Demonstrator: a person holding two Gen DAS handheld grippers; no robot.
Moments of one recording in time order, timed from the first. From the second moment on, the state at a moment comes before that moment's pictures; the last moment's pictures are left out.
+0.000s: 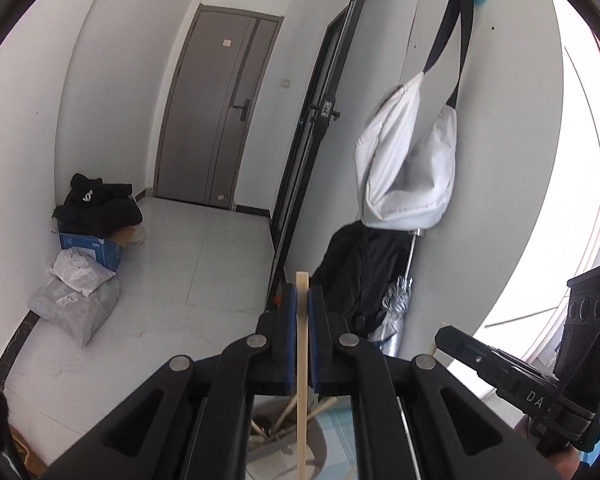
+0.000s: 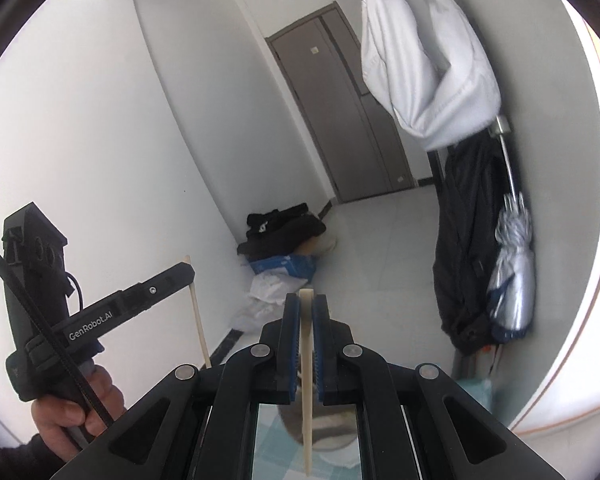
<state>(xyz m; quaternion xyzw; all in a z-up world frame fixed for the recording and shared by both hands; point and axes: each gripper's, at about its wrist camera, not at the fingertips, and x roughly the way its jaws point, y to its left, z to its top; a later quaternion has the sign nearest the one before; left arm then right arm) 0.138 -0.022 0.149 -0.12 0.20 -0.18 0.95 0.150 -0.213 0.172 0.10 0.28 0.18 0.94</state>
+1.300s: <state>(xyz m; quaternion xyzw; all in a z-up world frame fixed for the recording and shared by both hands) 0.136 -0.029 0.066 -0.04 0.21 -0.24 0.95 0.191 -0.177 0.069 0.02 0.30 0.23 0.93</state>
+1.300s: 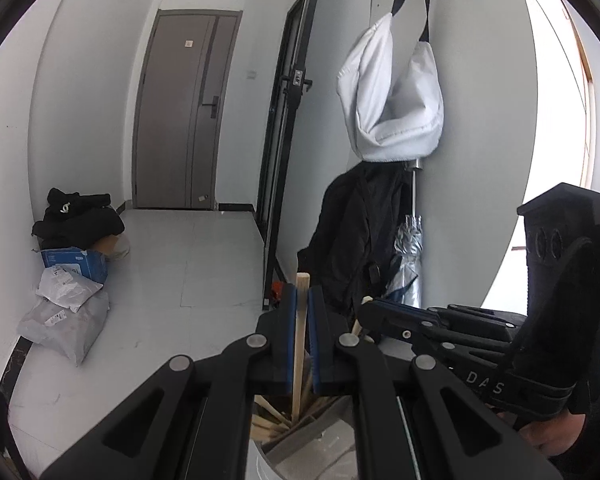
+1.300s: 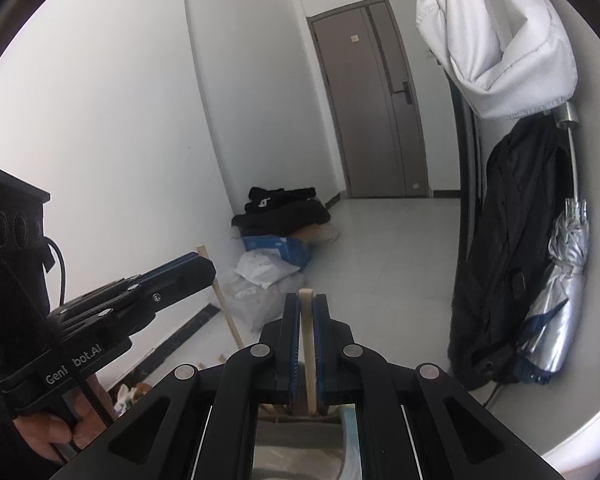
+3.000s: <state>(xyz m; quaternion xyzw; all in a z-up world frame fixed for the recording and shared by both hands) -0.025 -0.006 0.090 -0.08 0.23 -0.03 0.97 -0.019 -0.209 0.114 0.03 0.24 0.18 0.95</state>
